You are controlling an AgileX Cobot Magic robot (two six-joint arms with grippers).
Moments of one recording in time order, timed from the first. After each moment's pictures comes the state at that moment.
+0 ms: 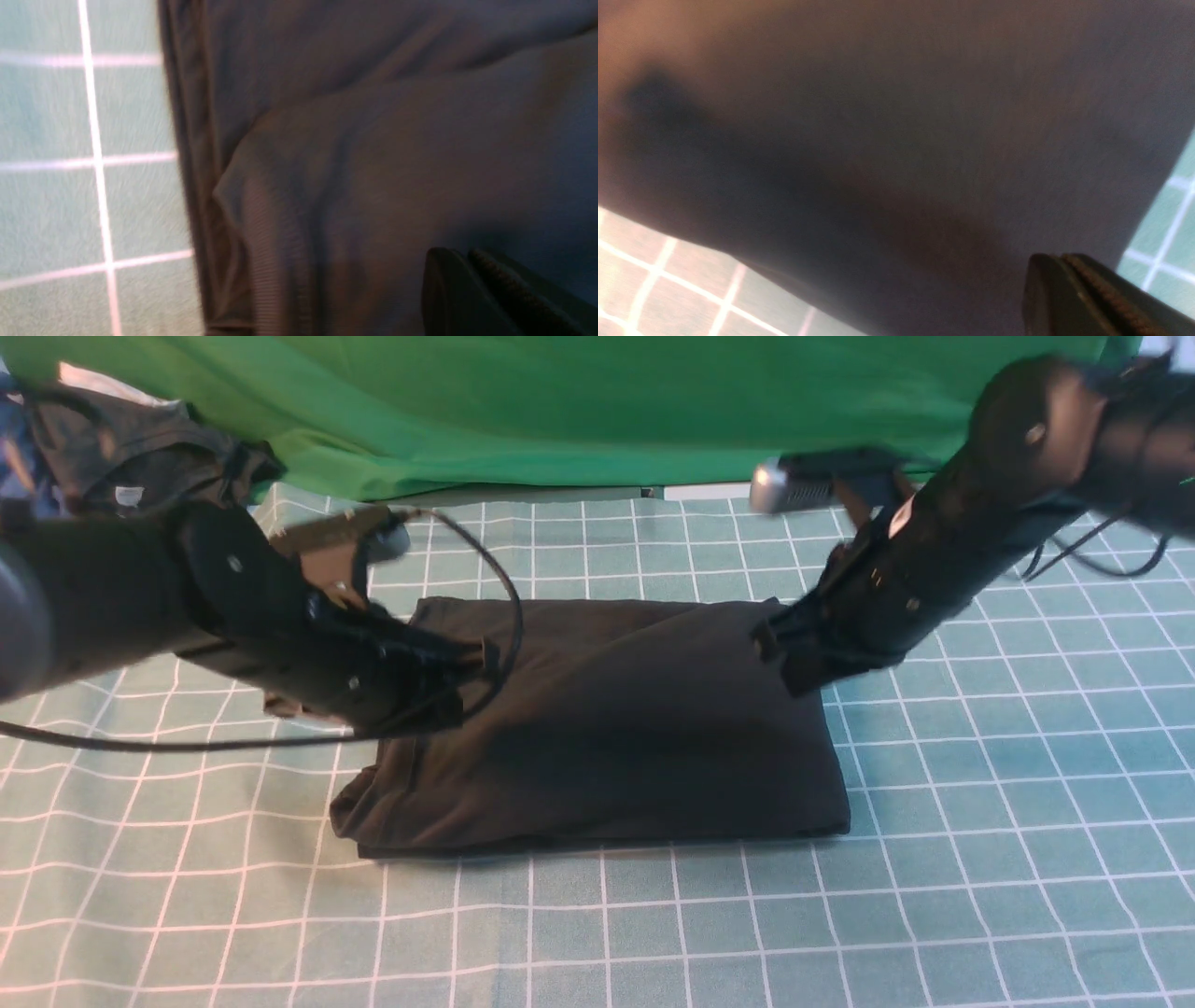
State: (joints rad) right arm 0.42 1.87 -1.39 0.36 0.84 -0.19; left arm -0.23 1.68 -0.99 -0.41 0.49 0.05
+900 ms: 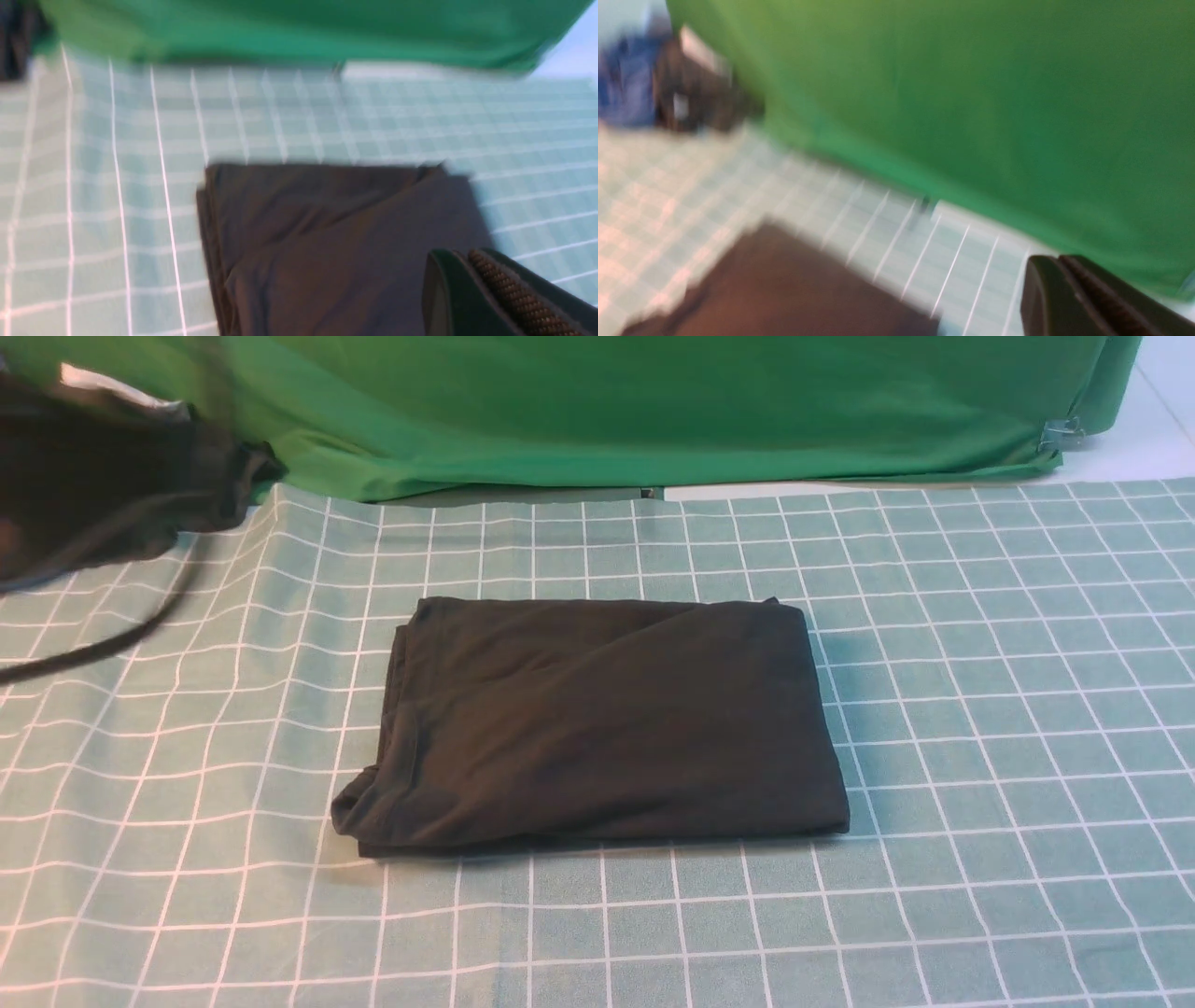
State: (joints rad) right arm 0.39 1.01 -1.37 0.16 0.71 -0.20; left arm -0.17 0.84 -1.05 -0.25 0.74 -0.02
